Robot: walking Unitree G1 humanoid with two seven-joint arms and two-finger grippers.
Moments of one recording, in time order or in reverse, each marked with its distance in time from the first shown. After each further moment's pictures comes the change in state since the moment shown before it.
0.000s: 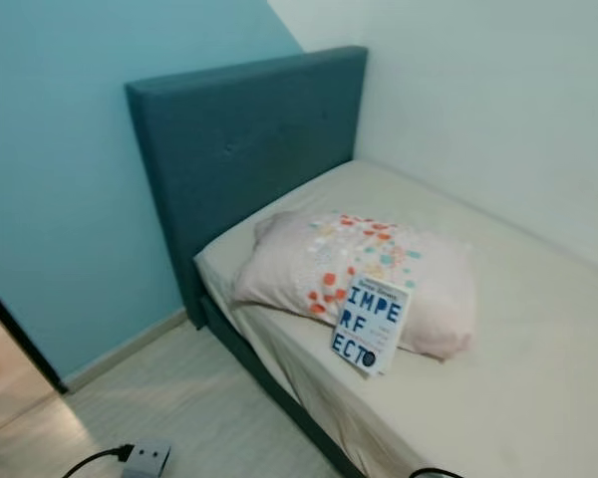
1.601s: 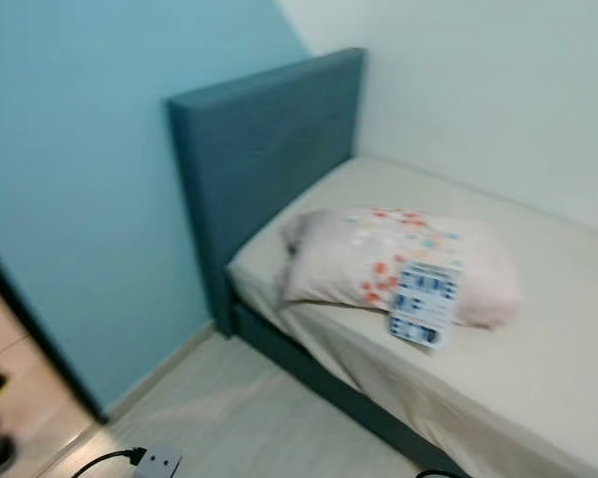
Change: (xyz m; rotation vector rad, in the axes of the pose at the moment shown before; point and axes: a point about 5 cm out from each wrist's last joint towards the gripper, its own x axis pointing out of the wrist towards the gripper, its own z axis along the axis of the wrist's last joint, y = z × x) left arm -0.001 -0.006 -0.005 0.129 0.013 -0.046; right arm 0.000 -0.003 -0.006 0.056 0.026 -0.057
